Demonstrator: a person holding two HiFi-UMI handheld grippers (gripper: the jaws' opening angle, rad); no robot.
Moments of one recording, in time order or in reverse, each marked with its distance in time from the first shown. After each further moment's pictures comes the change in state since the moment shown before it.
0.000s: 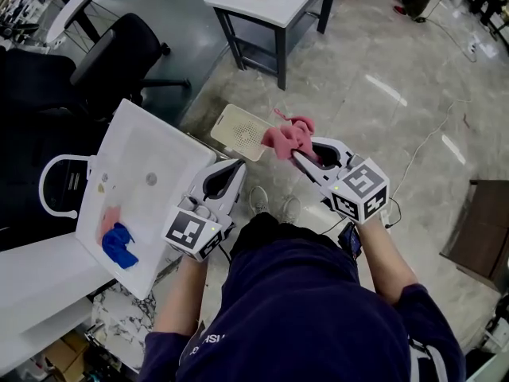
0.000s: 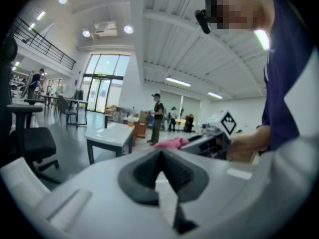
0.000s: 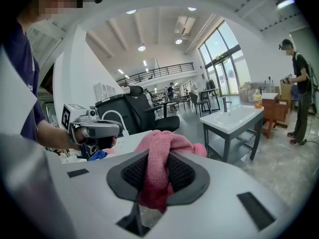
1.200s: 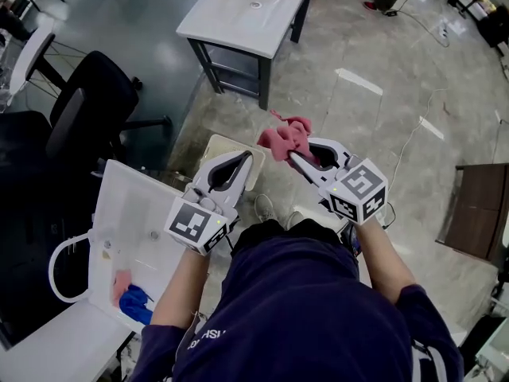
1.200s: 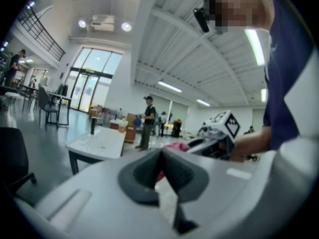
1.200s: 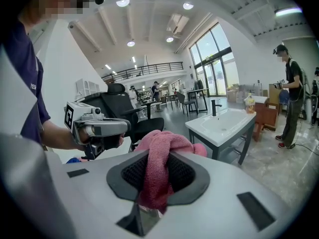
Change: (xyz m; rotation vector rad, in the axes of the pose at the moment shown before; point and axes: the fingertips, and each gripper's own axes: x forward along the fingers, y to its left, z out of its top) left arm 0.118 0.139 0.050 -0.008 -0.053 -0.200; right arm 0.100 -0.106 0.074 0.029 0.028 -0.152
